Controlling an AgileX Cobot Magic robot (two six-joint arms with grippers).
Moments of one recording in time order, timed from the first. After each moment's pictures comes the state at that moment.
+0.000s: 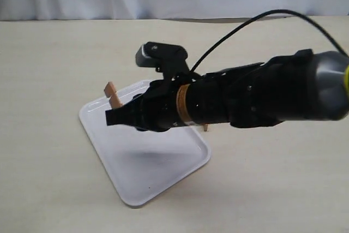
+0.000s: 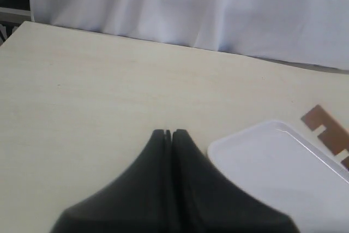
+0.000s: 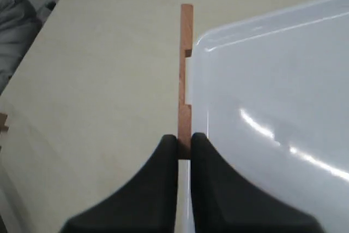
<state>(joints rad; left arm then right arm) -0.09 0.00 0.00 0.01 0.32 -0.21 0.46 1.77 -0.93 -1.25 -0.25 1.72</state>
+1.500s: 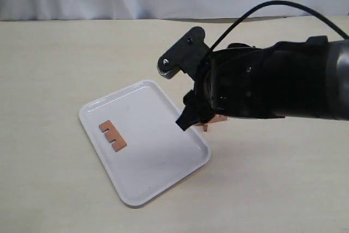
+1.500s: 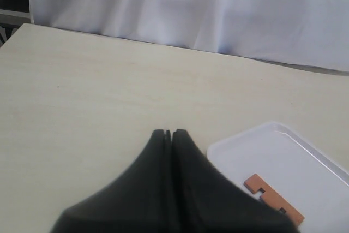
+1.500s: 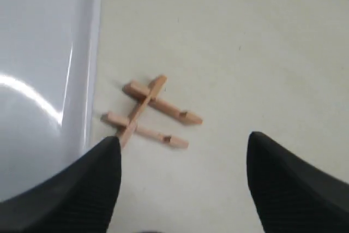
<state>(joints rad) -0.09 0.00 0.00 0.01 0.31 -0.21 0.54 1.70 -1.01 -0.93 0.74 0.80</state>
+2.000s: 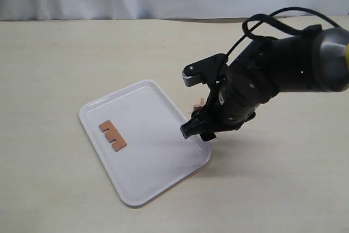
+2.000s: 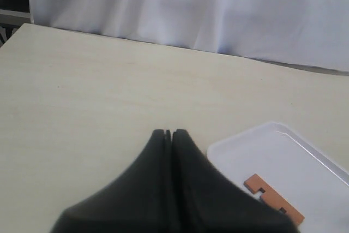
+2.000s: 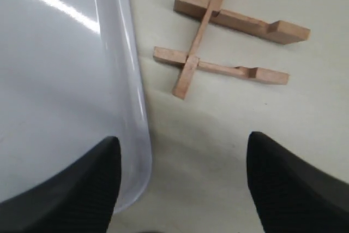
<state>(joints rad) -0.09 0.00 0.00 0.01 0.31 -0.21 0.33 1.81 -1.01 -0.26 0.58 0.40</state>
